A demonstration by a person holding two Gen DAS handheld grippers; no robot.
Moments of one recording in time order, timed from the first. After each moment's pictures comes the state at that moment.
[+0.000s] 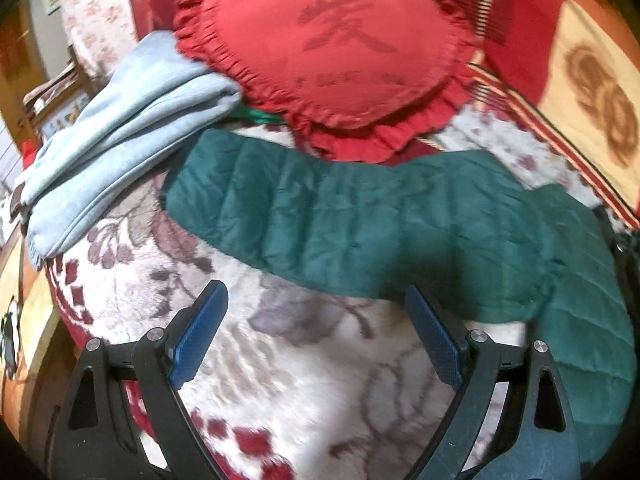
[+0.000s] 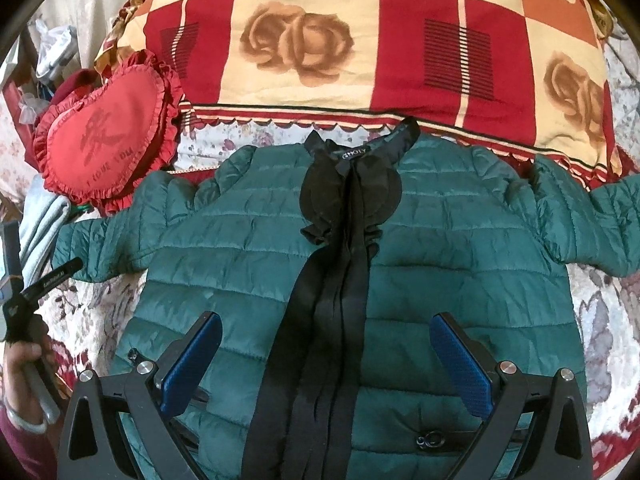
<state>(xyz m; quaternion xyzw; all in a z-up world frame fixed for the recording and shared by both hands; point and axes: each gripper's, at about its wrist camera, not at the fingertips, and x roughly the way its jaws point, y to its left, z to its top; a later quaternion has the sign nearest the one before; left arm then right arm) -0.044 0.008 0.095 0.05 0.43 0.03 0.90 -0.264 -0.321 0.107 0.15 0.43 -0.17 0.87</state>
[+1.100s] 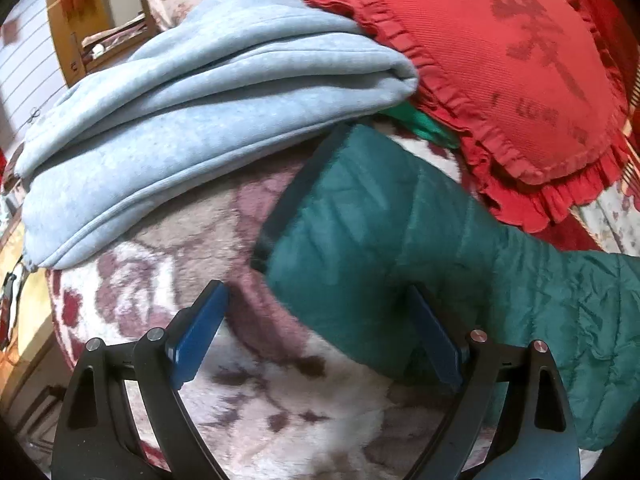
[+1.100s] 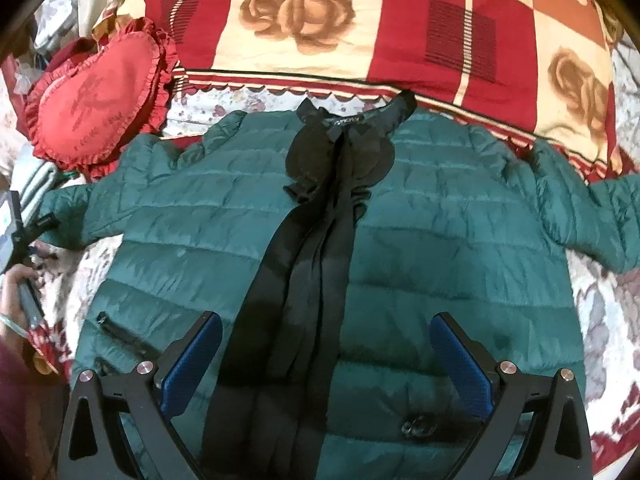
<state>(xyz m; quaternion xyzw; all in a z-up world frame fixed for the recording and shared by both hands) 0.050 0.111 0.062 0.00 0.41 0.15 0.90 -0.266 -0.323 0.082 0.12 0.47 -0.18 0.86</state>
